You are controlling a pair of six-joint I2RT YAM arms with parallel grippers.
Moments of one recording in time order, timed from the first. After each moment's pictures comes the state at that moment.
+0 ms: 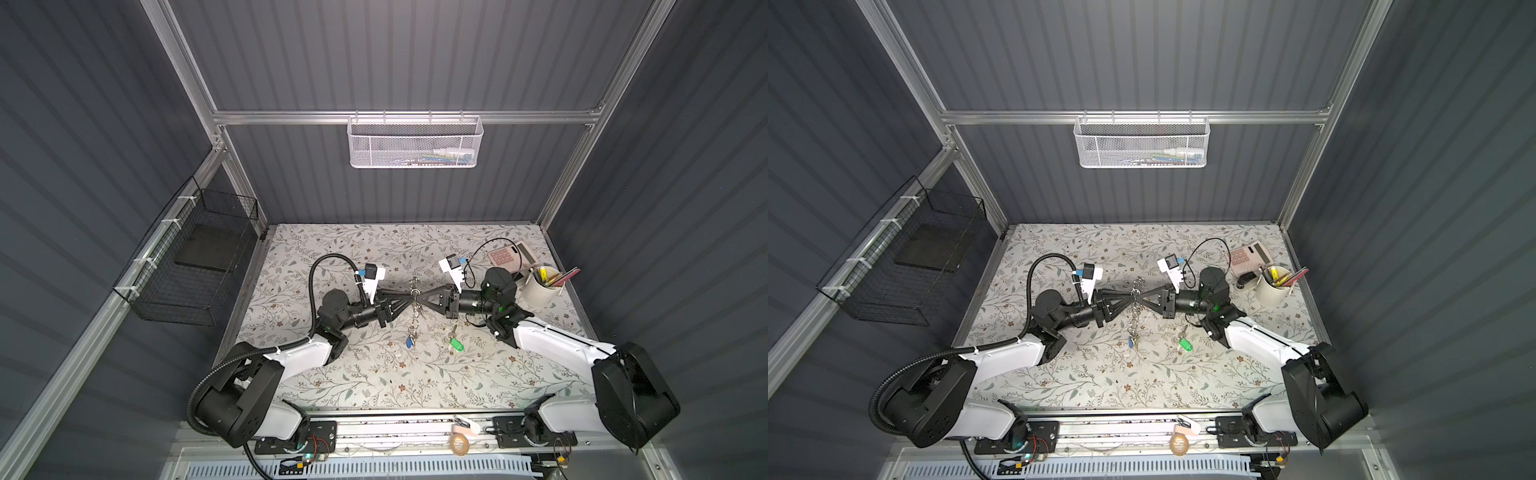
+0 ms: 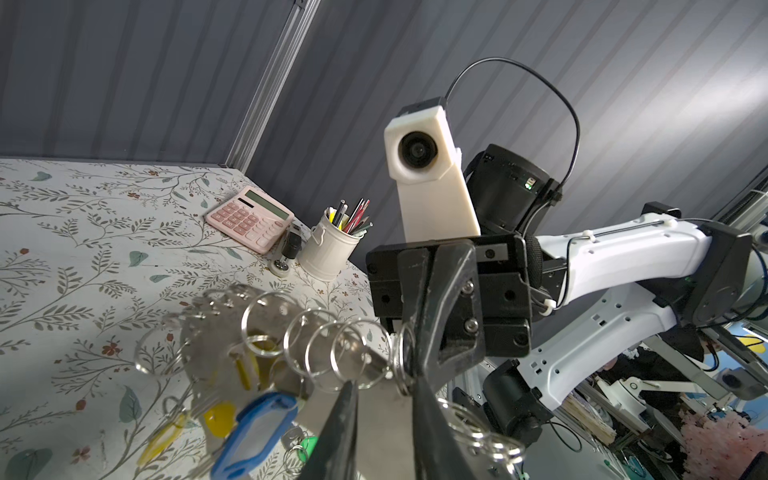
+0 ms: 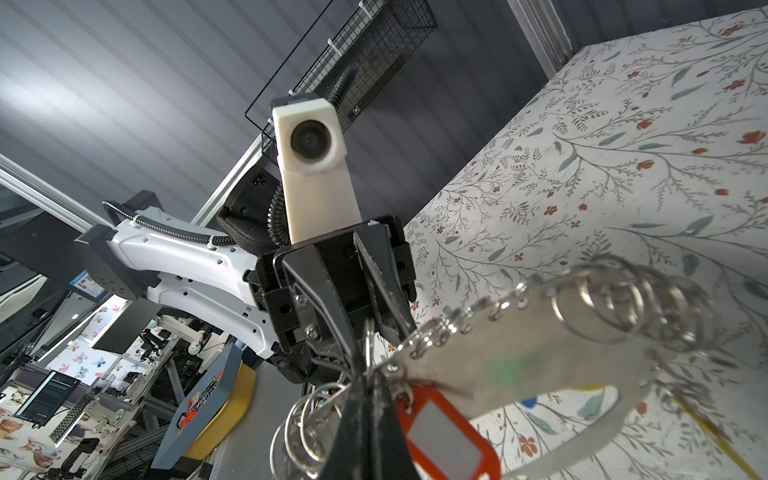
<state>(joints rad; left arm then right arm) -0.58 1.41 0.53 1.02 0.75 -0.66 0.49 1.36 0.67 0.60 -0.97 0.67</state>
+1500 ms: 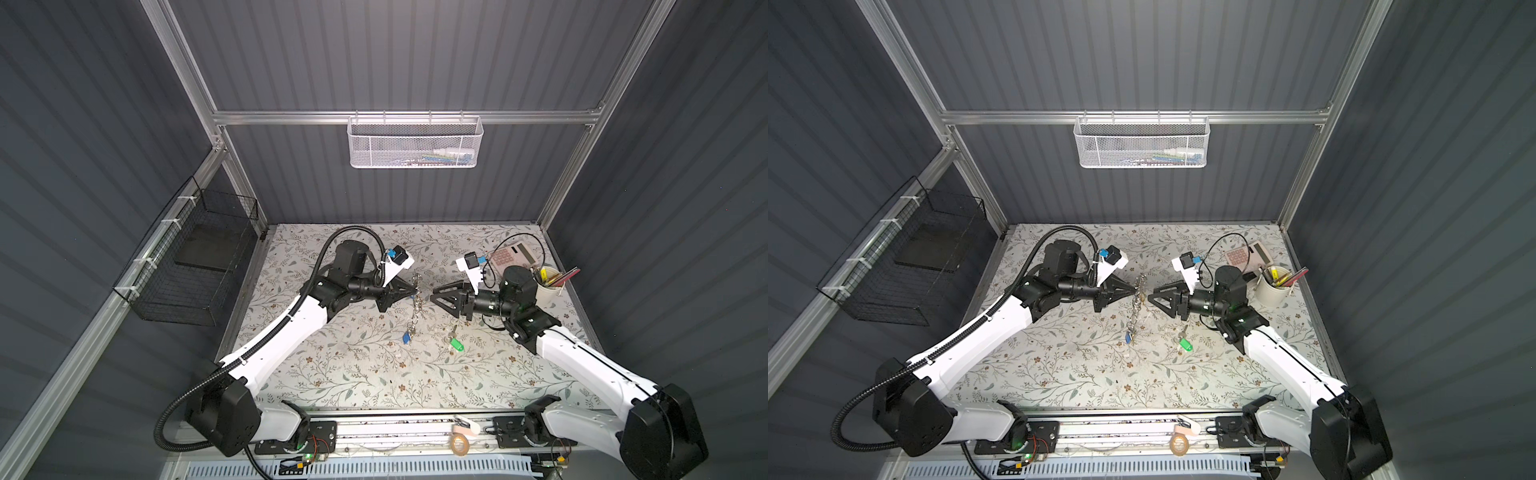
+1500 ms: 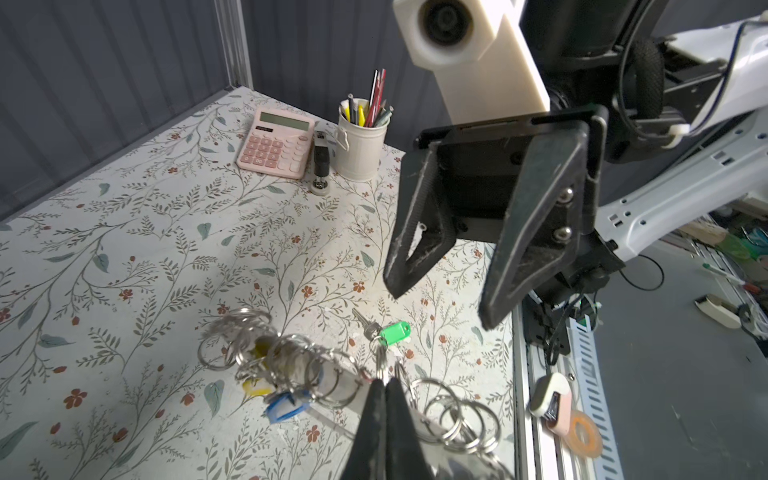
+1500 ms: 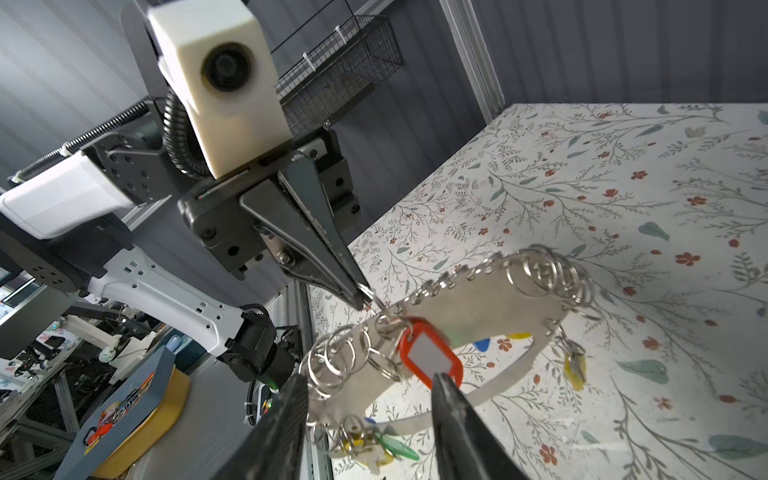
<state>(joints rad) -0.60 1.38 1.19 -0.41 0.77 0.24 0.43 1.15 0.70 0.25 -0.89 0.41</state>
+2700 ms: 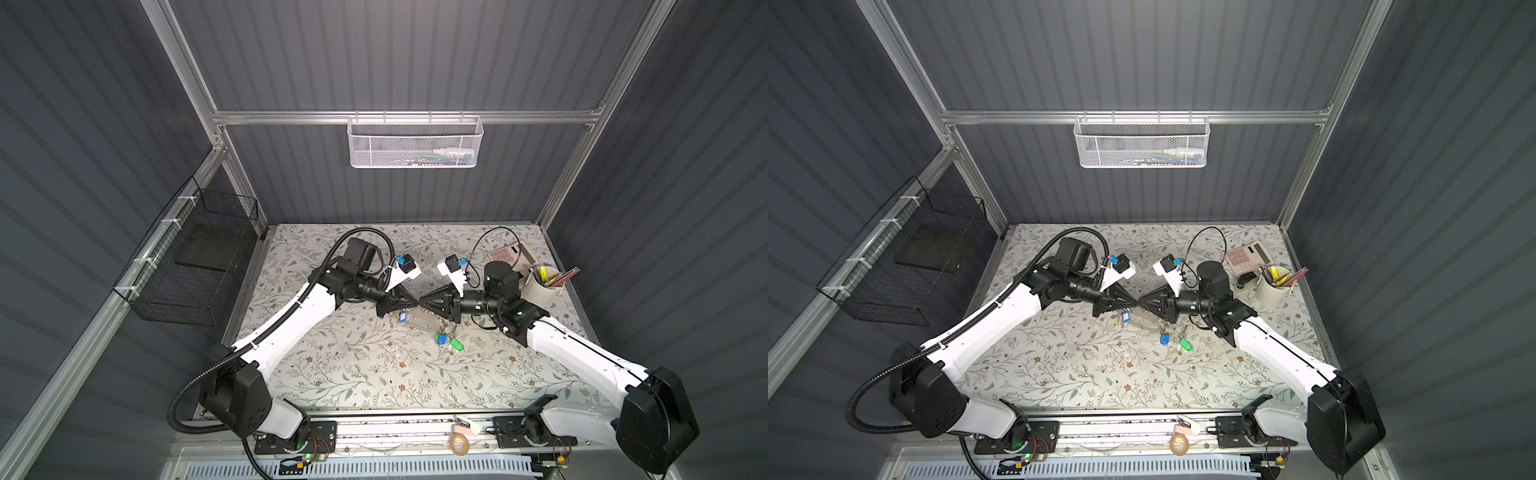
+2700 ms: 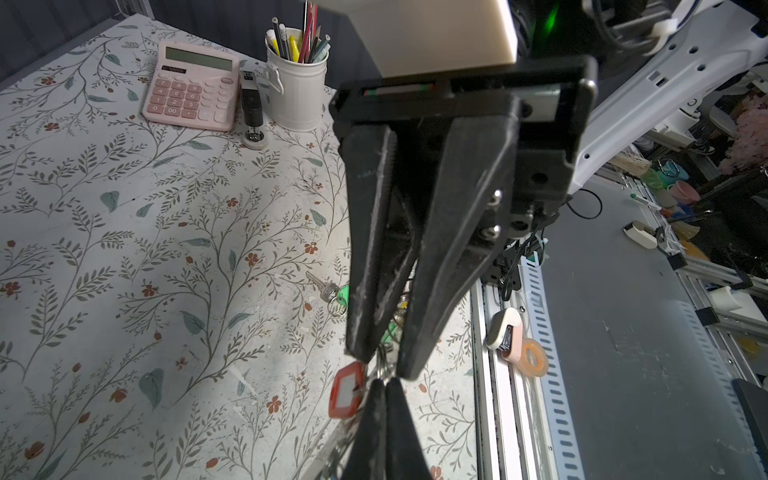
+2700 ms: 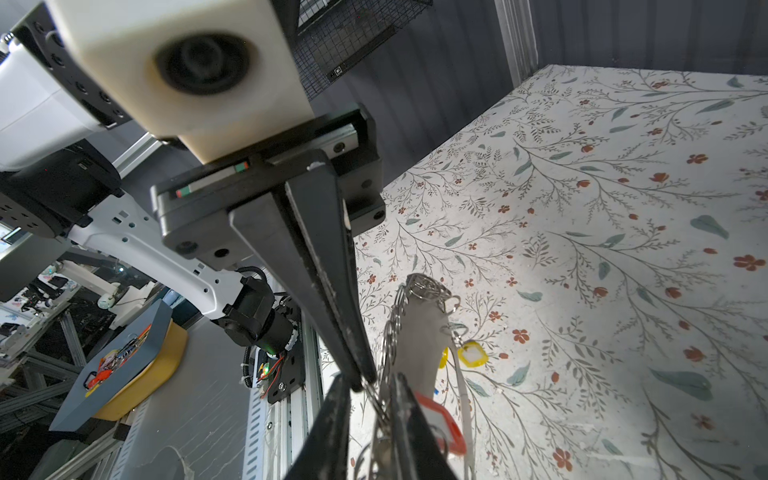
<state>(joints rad) -0.60 1.47 1.29 -0.66 0.87 0.42 0.52 1.22 0.79 0.11 -0.87 0.28</state>
